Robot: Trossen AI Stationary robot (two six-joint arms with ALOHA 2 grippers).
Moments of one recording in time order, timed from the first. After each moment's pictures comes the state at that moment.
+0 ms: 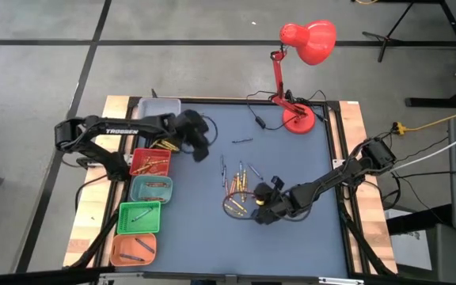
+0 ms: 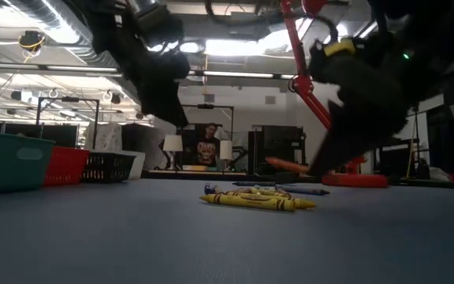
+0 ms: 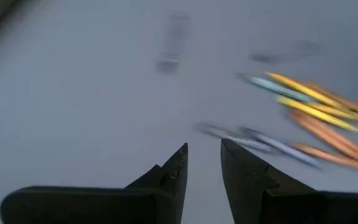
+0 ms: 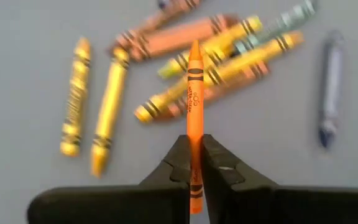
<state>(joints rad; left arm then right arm) 0.34 1.41 0.85 -0.27 0.06 -0.14 0.47 1.75 0.91 -0.24 0.52 0.88</state>
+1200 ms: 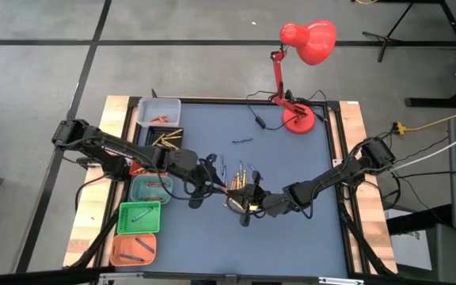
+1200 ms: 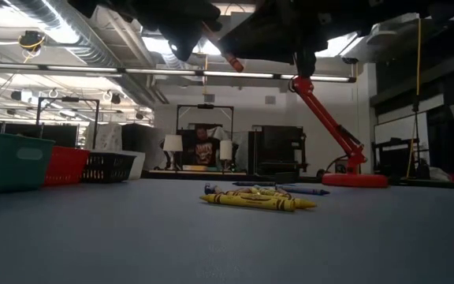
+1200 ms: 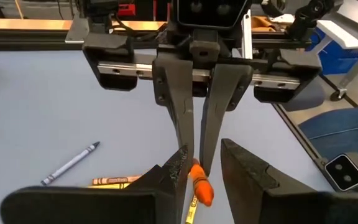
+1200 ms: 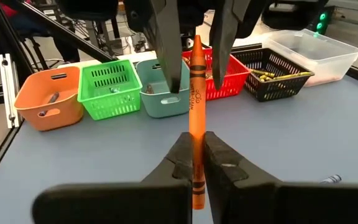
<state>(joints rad) -0.14 1.41 0.85 0.15 0.12 -0.09 0.44 1.75 0.91 0.53 0.63 0.28</state>
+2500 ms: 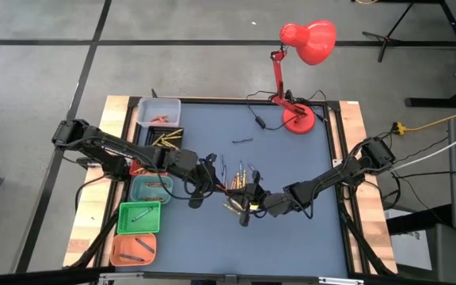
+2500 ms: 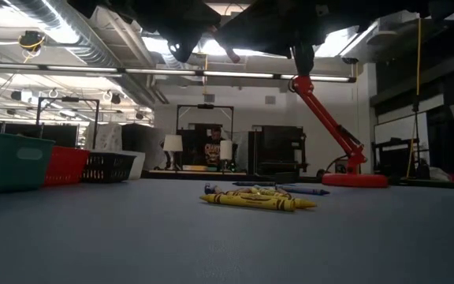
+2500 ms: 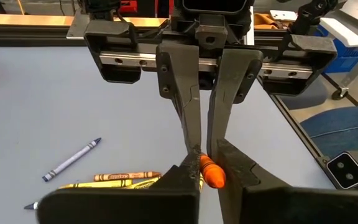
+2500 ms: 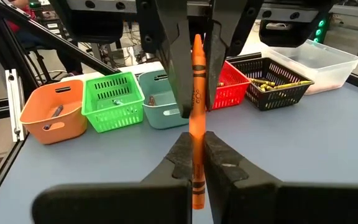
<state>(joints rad) -0.14 1.41 0.85 0.14 0.12 -0.10 0.44 1.75 0.91 0.58 0.64 0.27</state>
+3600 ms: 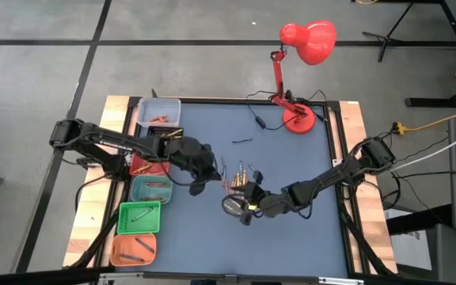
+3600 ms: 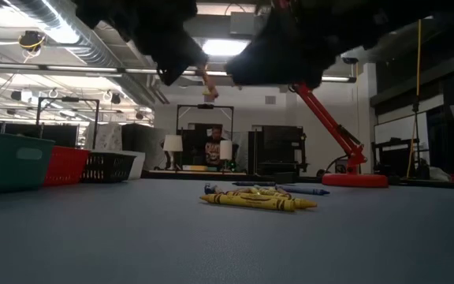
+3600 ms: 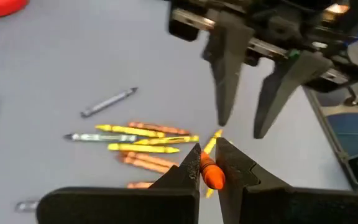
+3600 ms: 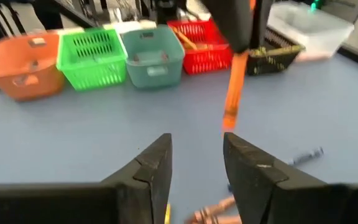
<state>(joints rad) 0.00 1.38 0.85 -0.04 0.17 -0.21 0.44 1.75 0.92 0.39 0.64 0.32</state>
